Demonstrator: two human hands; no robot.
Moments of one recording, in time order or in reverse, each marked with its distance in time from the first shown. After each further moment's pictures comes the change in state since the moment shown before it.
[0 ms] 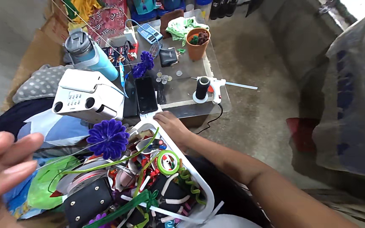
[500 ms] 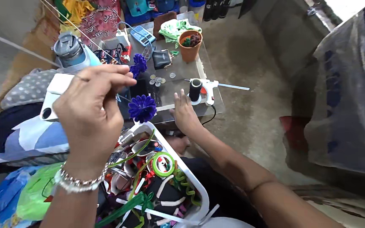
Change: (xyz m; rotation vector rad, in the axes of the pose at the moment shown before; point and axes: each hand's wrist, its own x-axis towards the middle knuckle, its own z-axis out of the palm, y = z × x) left_hand 0.123 0.023 0.171 0.254 -0.191 0.243; right_hand 0.004 0.014 -0.070 -0.145 -0.062 0.679
